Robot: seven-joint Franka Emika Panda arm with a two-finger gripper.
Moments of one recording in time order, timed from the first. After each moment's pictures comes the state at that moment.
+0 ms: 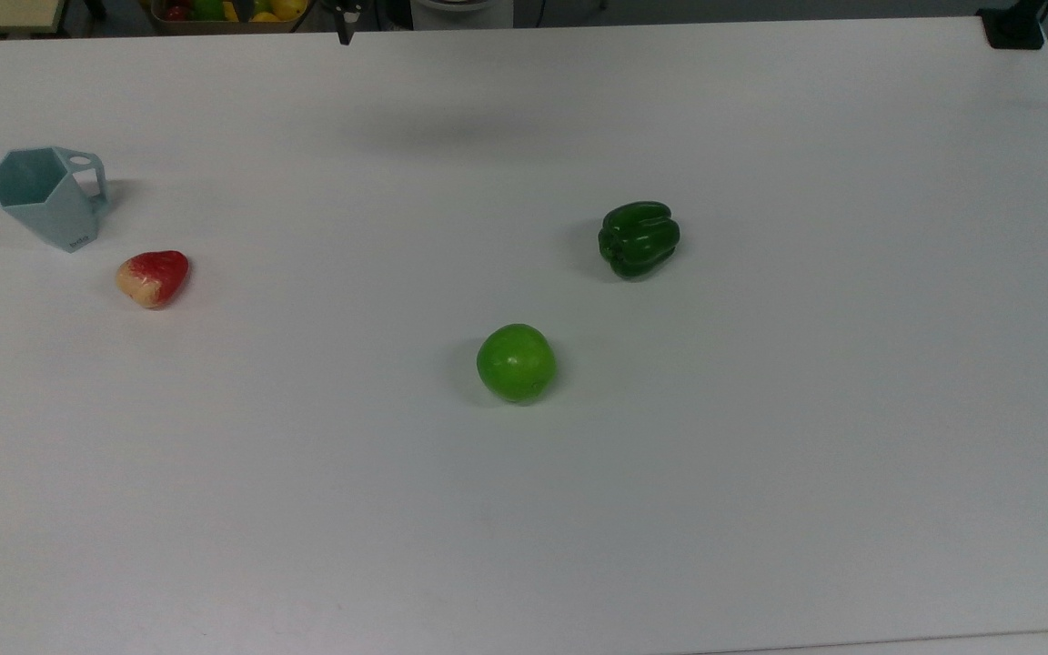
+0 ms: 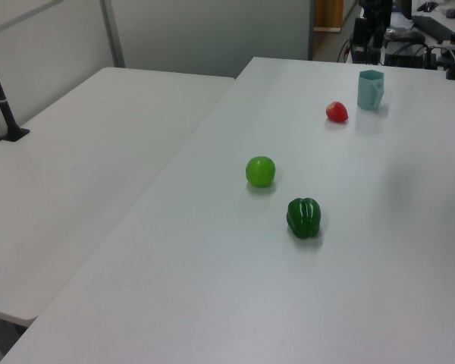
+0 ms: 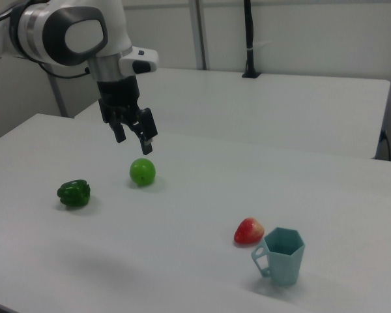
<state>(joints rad) 0.07 -0.03 -0.18 -1.71 -0.03 1.70 0.09</state>
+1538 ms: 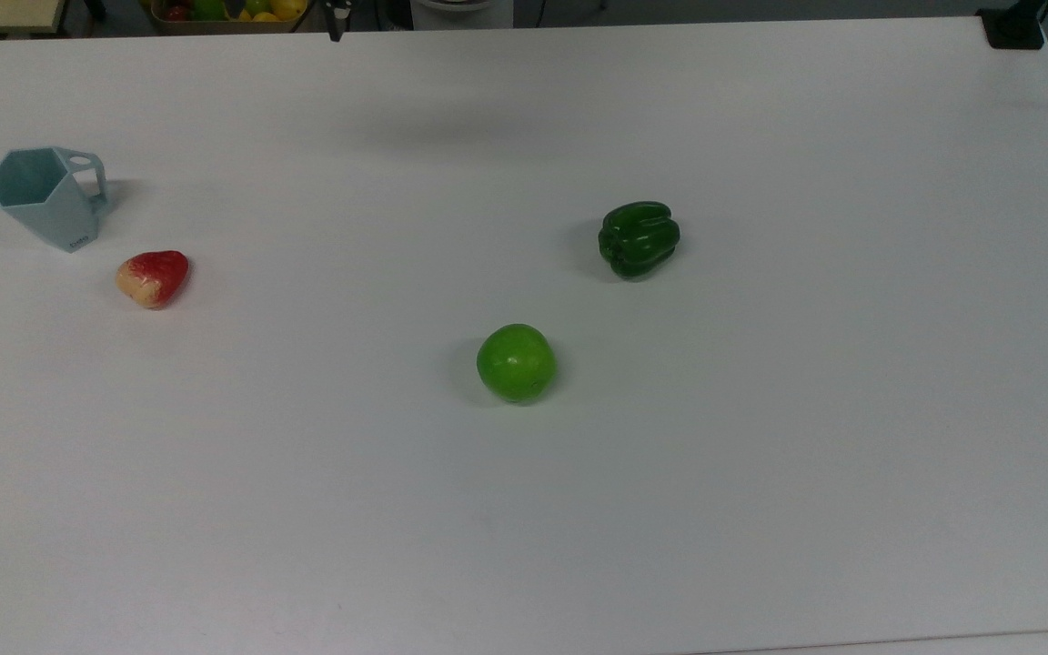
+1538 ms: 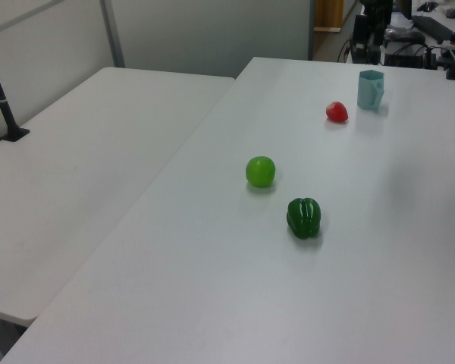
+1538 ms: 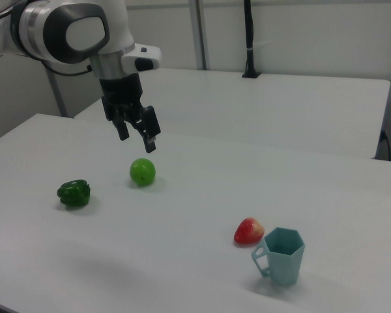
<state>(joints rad) 0.06 -0.03 -0.19 -1.70 -0.03 1.70 0.09</state>
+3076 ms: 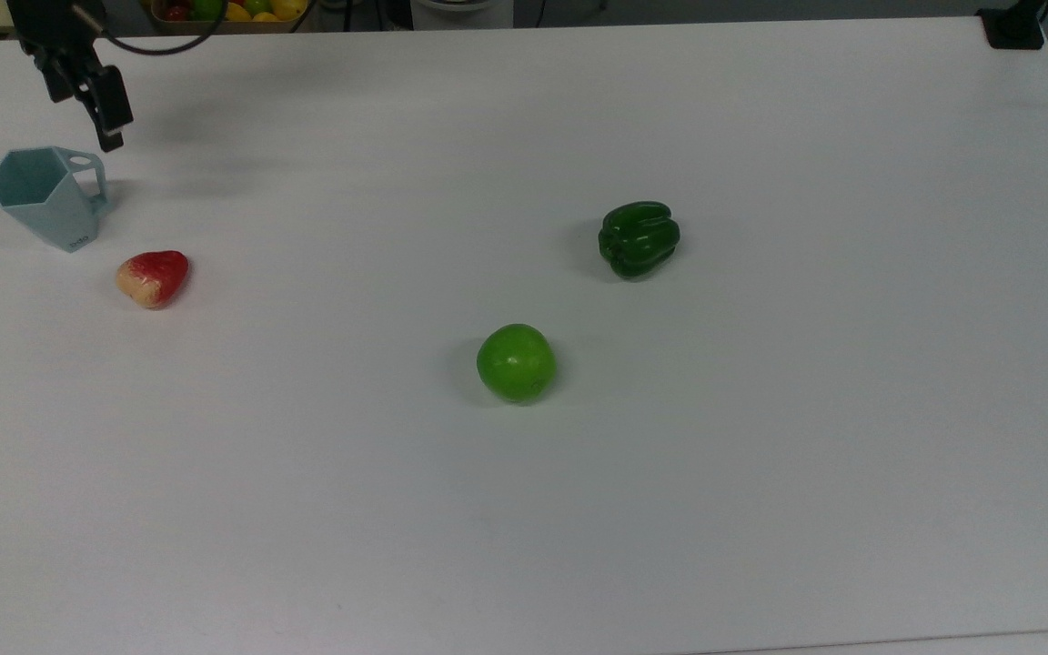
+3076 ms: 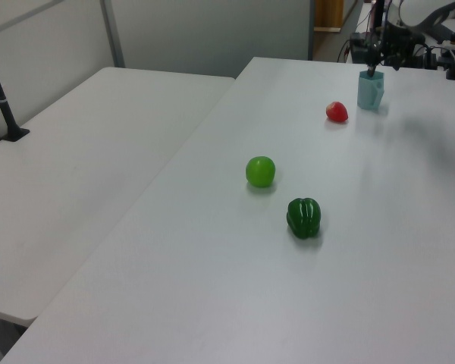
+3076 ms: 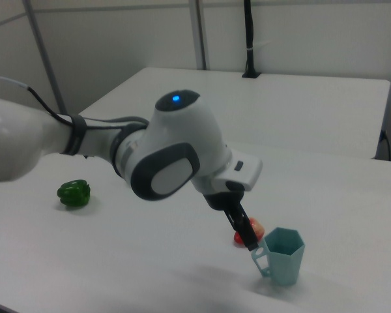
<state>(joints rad) -0.31 0.10 -0.21 -2.04 -0.04 2.43 0.23</state>
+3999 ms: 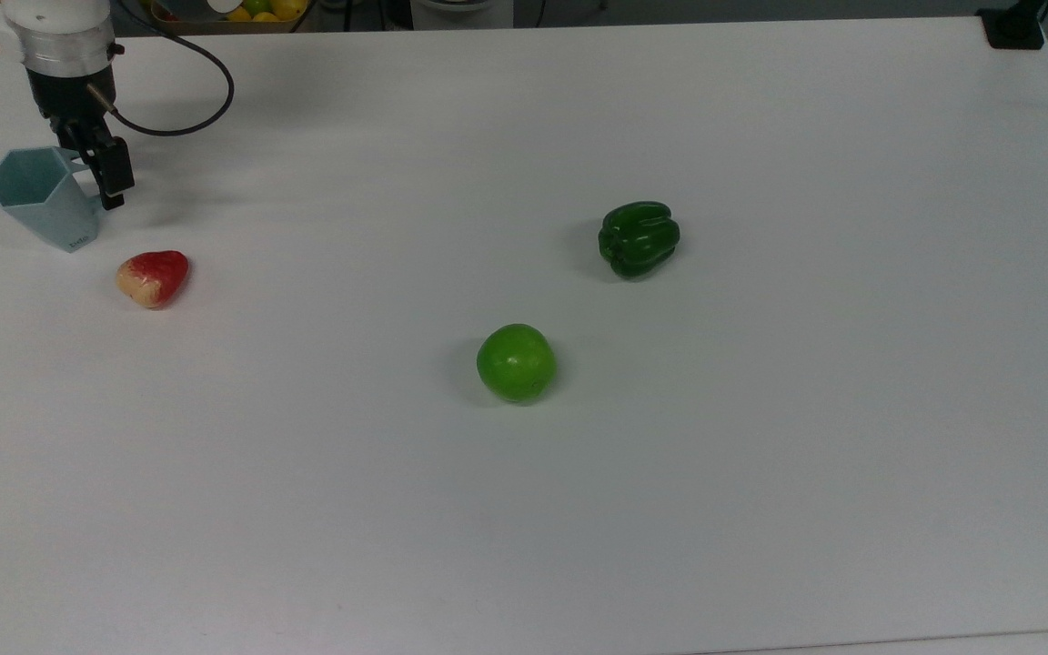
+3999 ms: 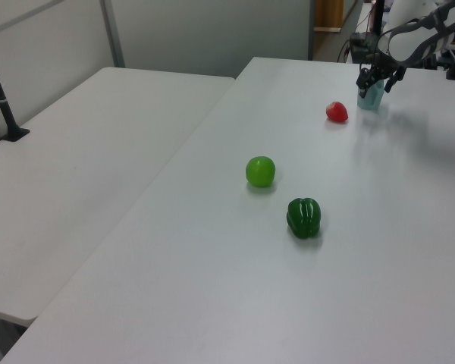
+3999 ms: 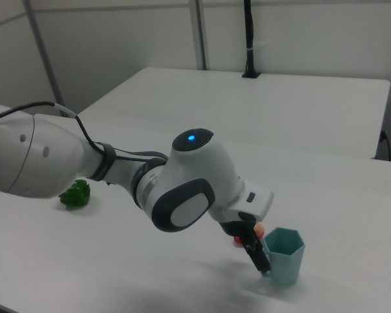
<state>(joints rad) -0.32 0.25 -0.21 -2.05 -0.04 2.62 0.28</state>
